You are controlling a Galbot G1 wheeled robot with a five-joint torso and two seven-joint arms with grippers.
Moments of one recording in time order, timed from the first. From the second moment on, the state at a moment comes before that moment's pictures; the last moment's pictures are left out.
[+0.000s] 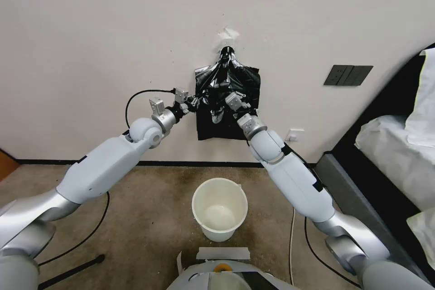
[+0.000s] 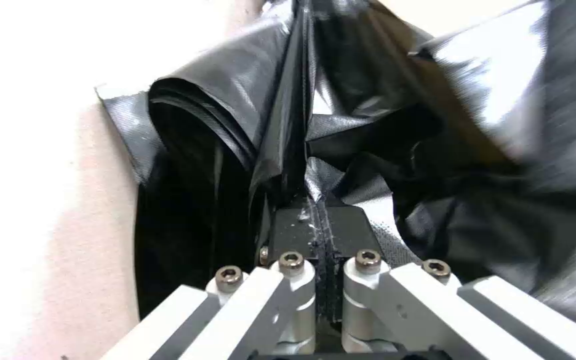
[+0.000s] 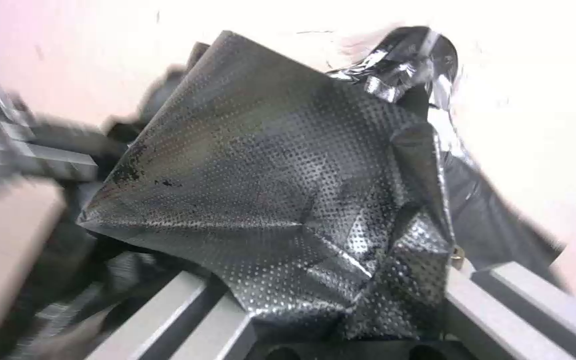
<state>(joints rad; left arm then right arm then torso) 0.22 -0.75 0.30 -1.67 -1.04 0.04 0.08 -0.44 1.12 -0.09 1.97 0.33 -0.52 0.24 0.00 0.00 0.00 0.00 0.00</state>
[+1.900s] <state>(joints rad) 1.38 -0.99 -0.33 -2.30 -1.20 0.02 0.05 -1.44 1.03 0.32 2.50 0.41 -0.48 0.21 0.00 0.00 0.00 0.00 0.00</state>
